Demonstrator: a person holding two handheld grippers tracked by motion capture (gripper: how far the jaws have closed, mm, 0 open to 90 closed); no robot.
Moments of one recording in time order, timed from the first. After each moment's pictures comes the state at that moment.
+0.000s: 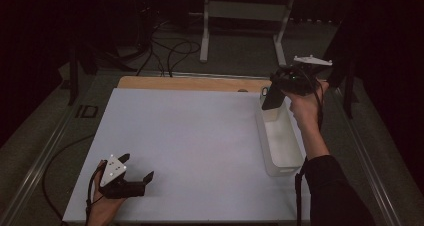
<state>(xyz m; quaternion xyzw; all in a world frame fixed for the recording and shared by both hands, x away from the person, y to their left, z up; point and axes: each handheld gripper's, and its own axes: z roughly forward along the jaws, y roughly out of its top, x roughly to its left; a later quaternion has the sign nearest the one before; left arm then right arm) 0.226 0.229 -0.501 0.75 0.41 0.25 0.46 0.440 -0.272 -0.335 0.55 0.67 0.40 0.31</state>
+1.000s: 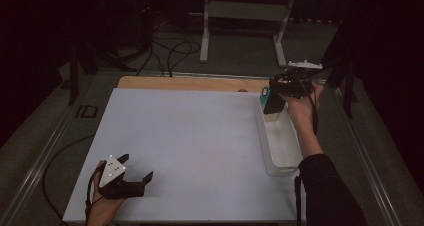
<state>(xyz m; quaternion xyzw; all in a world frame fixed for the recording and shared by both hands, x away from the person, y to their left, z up) 0.225 0.230 -0.500 0.75 0.41 0.25 0.46 0.456 -0.272 -0.364 0.57 0.67 0.35 0.32</state>
